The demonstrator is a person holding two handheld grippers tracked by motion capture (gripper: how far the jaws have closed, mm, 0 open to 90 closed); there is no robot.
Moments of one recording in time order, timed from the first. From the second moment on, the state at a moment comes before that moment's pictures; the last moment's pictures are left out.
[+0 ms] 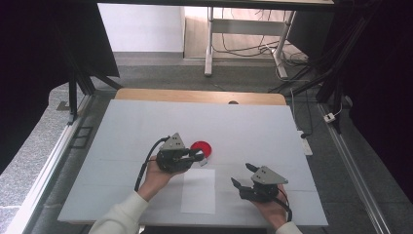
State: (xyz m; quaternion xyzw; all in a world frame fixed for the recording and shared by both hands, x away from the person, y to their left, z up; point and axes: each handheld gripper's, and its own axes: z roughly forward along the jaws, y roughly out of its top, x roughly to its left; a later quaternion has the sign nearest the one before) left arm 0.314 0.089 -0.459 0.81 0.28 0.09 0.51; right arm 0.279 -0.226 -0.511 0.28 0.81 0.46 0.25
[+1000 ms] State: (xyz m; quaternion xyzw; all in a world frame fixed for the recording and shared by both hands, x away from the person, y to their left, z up) left arm 0.314 0.086 -0.460 0.81 0.28 0.09 0.51; right arm 0.283 -0.186 -0.514 0.25 0.82 0.46 0.24
